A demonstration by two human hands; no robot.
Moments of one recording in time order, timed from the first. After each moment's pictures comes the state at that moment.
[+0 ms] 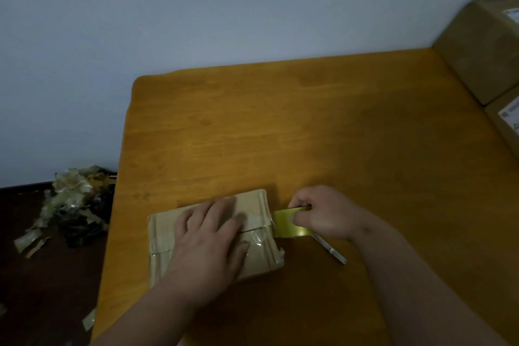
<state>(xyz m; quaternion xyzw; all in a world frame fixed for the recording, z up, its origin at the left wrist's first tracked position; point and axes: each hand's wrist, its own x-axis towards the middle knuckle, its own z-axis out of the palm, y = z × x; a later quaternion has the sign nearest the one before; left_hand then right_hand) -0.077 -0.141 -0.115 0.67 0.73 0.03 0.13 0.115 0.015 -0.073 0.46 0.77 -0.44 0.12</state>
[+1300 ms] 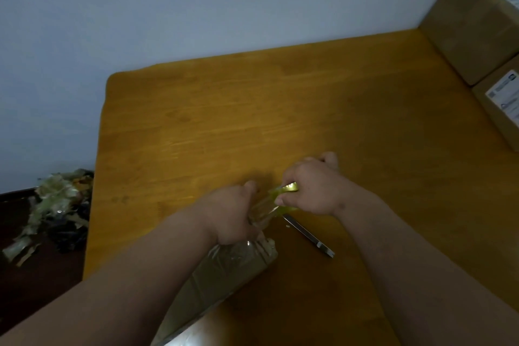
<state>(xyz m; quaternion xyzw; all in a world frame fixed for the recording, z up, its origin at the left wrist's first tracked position) -0.052 -0.035 -0.098 0.66 0.66 -0.12 0.35 0.121 0.051 -0.084 0.41 0.87 -0.23 0.16</state>
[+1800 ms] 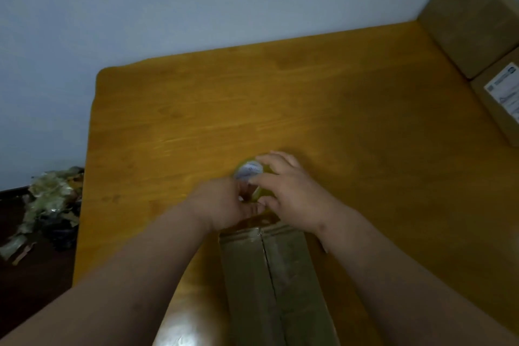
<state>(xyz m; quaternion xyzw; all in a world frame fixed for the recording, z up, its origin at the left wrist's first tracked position) -0.045 -0.025 -0.092 0.57 0.72 -0.10 0.39 0.113 0.029 -0.112 0.34 0.90 -0.29 0.01</state>
